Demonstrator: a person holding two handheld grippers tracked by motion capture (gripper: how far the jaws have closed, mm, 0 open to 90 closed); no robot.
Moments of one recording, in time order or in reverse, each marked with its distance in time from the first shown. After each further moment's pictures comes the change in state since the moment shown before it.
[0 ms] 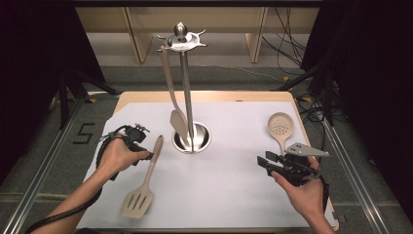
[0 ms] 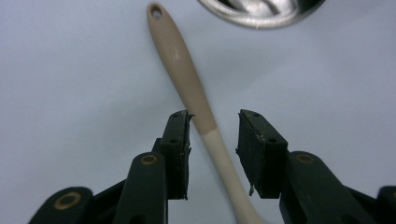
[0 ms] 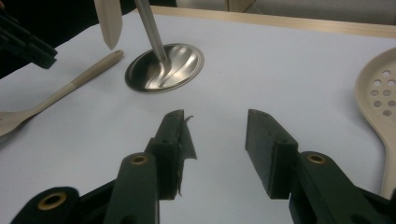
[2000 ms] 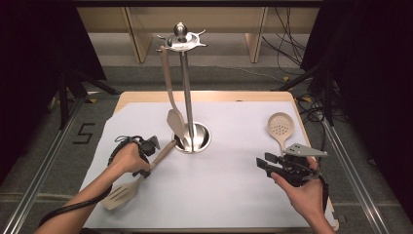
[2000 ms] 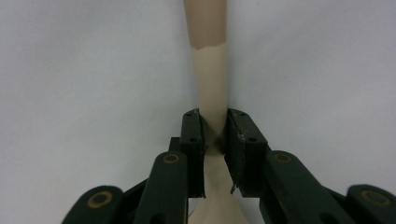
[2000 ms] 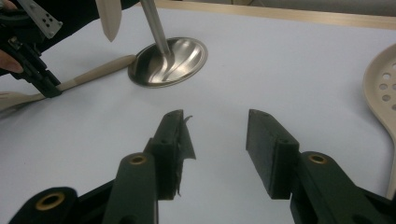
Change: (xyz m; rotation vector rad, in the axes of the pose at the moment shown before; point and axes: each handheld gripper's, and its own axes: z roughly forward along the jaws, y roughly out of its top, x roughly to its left) left arm -0.008 -0.004 0.046 0.375 -0.010 0.092; right arm 0.001 -0.001 -0.001 0.046 -0.006 0.011
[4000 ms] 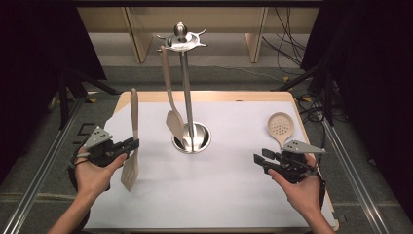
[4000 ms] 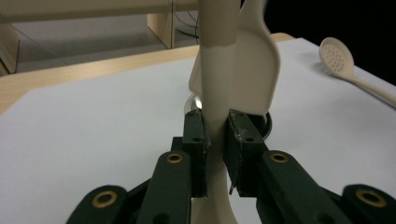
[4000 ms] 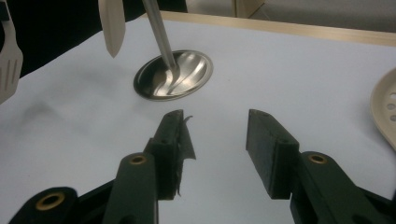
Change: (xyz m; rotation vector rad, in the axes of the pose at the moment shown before) left arm -0.003 -0.095 -0.079 -1.111 -0.006 -0.188; right arm 0.002 0.010 0.006 -0.044 0.009 -0.038
